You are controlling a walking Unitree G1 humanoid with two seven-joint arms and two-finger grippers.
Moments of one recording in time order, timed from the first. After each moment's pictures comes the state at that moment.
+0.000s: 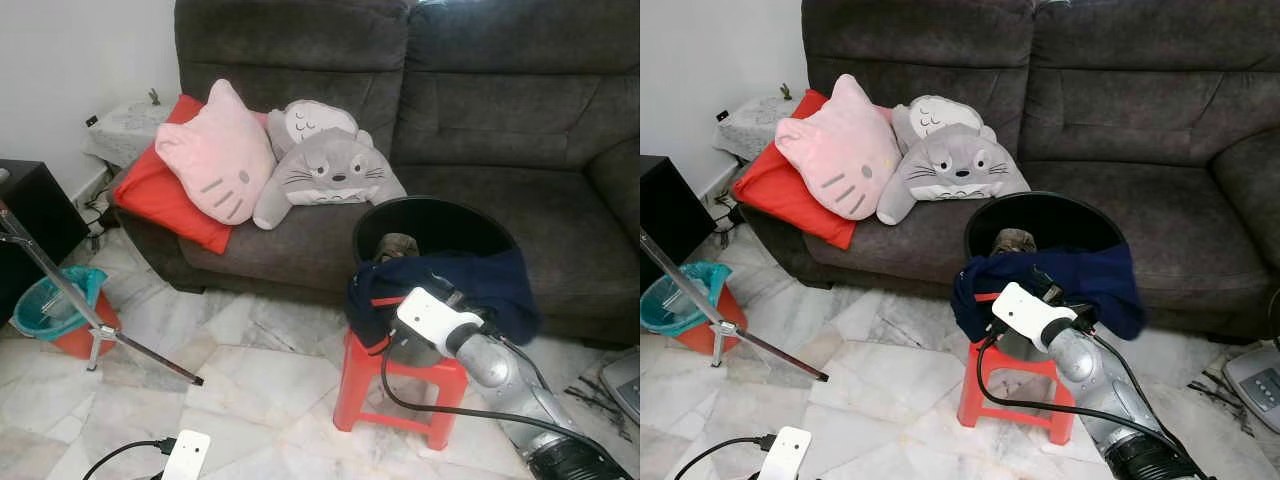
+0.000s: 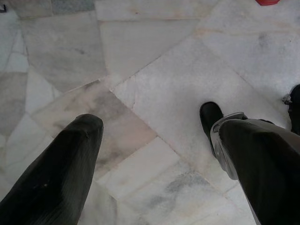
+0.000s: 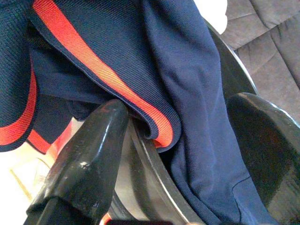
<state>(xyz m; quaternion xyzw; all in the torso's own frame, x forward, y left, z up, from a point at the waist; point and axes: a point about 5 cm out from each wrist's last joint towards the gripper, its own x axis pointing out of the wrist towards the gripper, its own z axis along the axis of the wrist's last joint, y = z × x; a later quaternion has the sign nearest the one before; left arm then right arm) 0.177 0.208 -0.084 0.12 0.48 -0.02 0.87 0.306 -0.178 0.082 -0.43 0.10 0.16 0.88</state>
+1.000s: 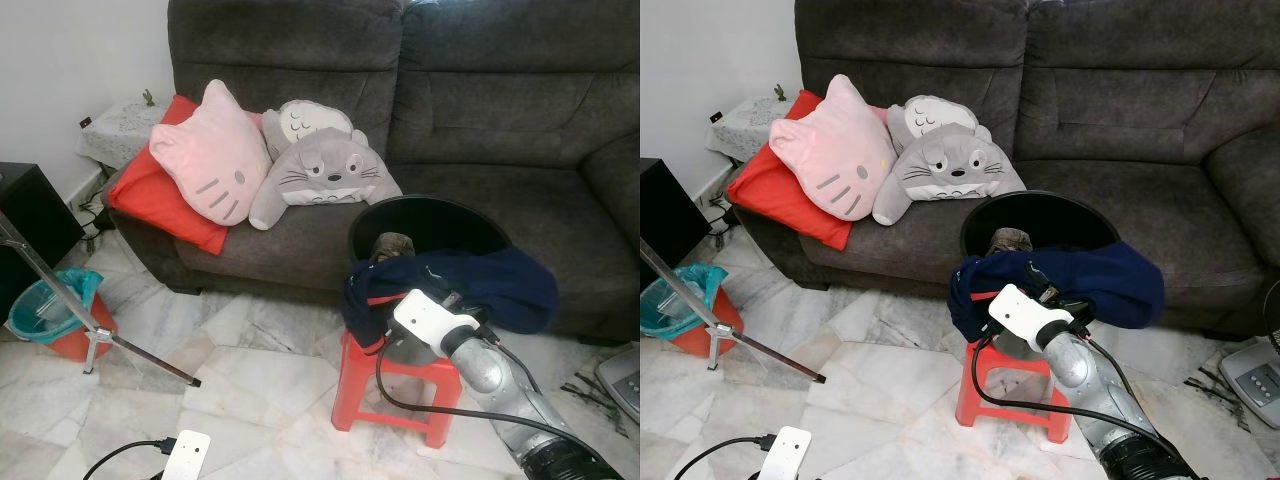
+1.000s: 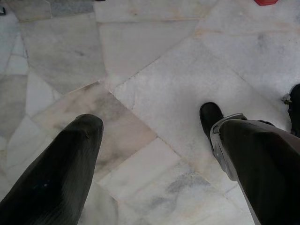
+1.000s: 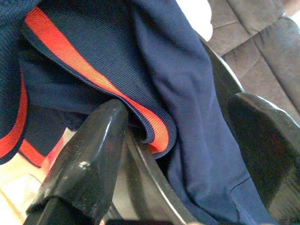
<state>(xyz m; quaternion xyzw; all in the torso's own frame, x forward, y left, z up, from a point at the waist) 0.177 0.208 -0.084 0.12 0.48 -0.02 0.87 0.306 -0.173 0.076 -0.43 0.06 0.15 0.89</state>
